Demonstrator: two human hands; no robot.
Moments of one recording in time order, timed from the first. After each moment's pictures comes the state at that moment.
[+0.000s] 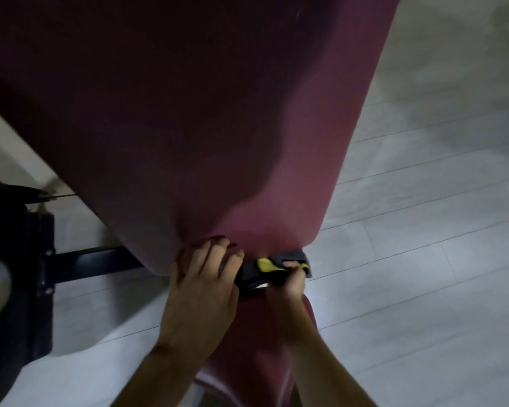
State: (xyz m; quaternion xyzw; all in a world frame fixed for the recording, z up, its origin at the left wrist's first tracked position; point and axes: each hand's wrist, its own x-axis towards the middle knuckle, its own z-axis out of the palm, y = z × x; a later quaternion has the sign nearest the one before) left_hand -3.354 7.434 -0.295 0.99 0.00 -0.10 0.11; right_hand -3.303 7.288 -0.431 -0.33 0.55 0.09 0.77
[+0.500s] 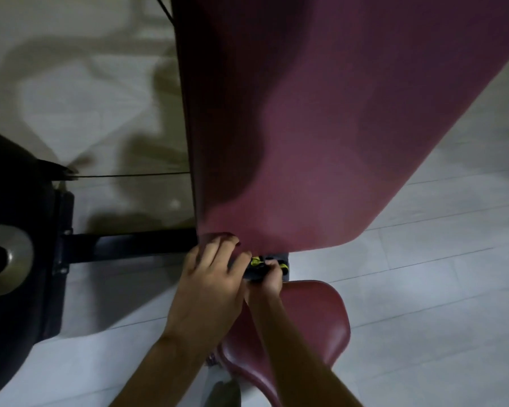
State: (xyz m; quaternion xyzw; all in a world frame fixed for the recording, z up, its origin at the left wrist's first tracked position) left_hand -3.404 7.516 -0.320 0.99 -0.02 -0.04 0.15; right_hand -3.351 7.403 -0.475 -0.32 0.55 0.16 0.76
